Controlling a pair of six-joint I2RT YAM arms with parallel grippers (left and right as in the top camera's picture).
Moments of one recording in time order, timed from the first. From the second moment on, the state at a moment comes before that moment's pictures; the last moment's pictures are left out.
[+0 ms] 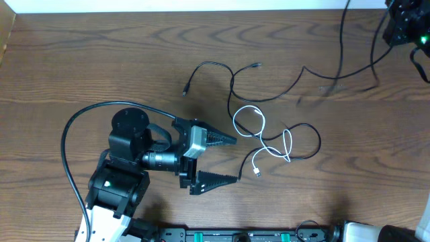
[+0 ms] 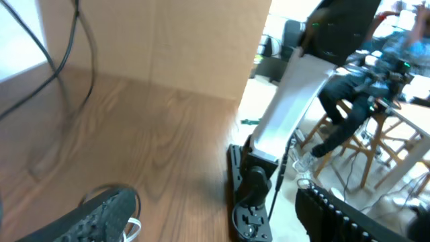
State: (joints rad) left arm -0.32 0.87 0.80 -0.25 1.31 0.07; right arm -0.18 1.48 1.83 -0.73 -0.39 -0.09
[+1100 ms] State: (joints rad) left arm -0.32 0.96 0.80 -0.63 0.76 0.03; right arm -0.84 1.91 1.83 -0.72 -0.05 0.20
